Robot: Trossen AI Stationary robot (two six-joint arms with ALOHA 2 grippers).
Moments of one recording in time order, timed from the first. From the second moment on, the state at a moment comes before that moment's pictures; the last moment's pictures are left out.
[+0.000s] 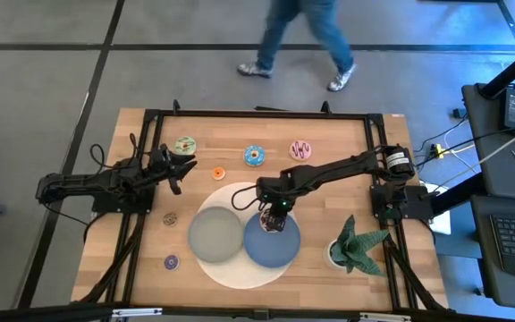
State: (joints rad) left arm 0.10 0.04 0.01 0.08 -0.35 -0.25; right arm 0.07 1.95 1.36 -0.69 -0.24 0.44
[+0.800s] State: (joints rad) left arm 0.10 0.04 0.01 0.08 -0.35 -0.25; right arm 0.06 1.95 1.36 -0.72 -0.24 0.47
